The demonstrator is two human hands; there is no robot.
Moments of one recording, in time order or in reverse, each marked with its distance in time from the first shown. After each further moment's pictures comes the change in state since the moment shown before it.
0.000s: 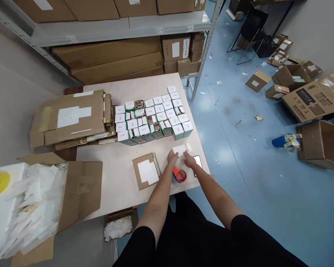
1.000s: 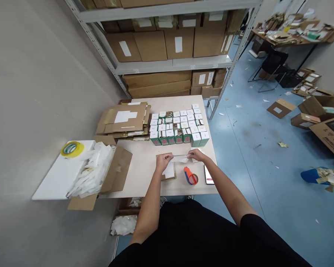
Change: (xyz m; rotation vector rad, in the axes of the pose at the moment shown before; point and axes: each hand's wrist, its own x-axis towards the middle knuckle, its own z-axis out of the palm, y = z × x) left_hand -0.131 0.036 -0.209 0.048 0.174 0.371; right_hand -0.044 -0.124 -0.102 0.228 -0.154 -0.557
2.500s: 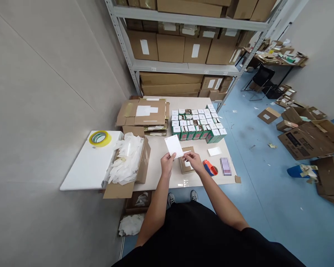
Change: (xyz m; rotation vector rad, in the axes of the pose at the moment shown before) left_hand -0.096 -0.063 -0.160 -0.863 0.222 -0.142; right_hand -0.004 -0.223 0.249 0.609 0.491 0.004
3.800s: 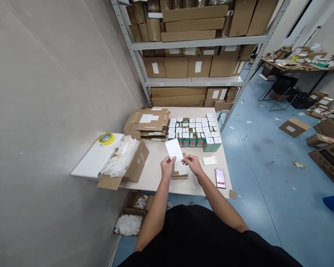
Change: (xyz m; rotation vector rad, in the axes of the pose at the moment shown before) left_hand -0.065 -0.015 0.132 0.073 0.145 0.145; right_hand -0.005 -0.031 -0.130 0.071 -0.181 -0.037
